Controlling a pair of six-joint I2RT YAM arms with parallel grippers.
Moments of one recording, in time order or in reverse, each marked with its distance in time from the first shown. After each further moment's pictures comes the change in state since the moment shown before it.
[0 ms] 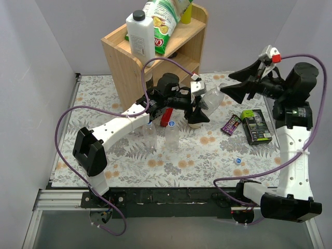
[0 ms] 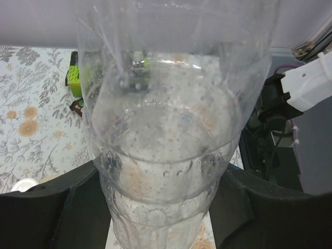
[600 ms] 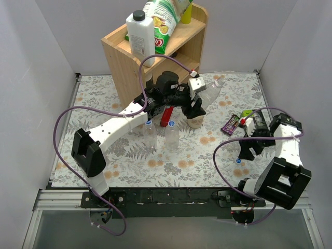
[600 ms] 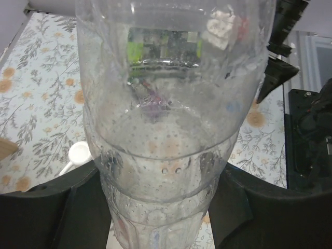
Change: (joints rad) left arm -0.002 -0.011 0.044 -0.121 -0.237 0.075; right arm -0.357 0.148 -0.463 -1.010 0.512 -1.340
